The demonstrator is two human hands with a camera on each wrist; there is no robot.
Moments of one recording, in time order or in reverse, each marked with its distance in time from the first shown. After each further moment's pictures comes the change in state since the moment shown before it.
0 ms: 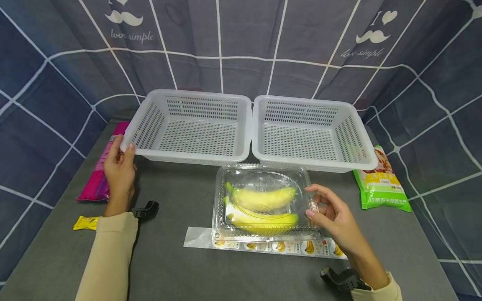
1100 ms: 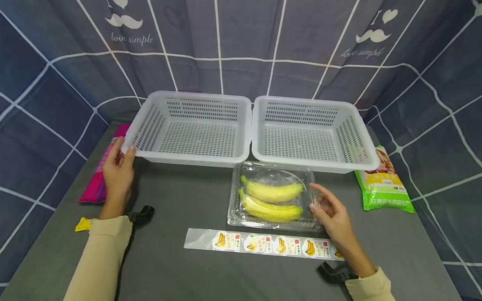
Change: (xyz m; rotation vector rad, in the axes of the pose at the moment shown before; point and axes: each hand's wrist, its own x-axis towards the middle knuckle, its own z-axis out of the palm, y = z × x) left_hand 0.002 0.004 -0.005 0.187 -0.026 0.036; right_hand 0.000 0.065 -0.007 -0.002 0.151 -0.076
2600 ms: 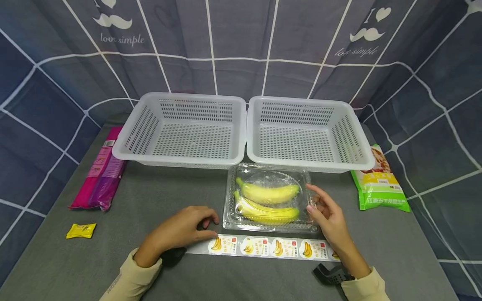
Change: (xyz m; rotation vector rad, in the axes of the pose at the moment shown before) left_hand -0.145 0.026 0.072 0.681 -1.282 0.311; right_hand 0.000 0.008 0.000 0.019 0.002 -0.064
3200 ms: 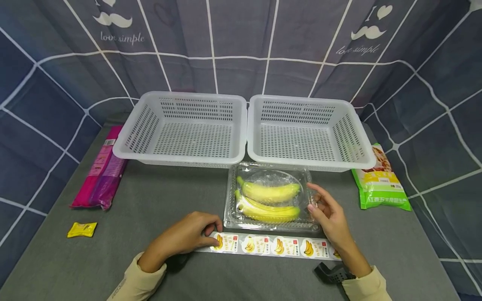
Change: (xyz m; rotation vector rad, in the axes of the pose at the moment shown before) left_hand -0.001 0.008 0.011 -0.098 -0.064 0.002; right_hand 0.000 -0.001 0.000 -0.024 0.019 -0.005
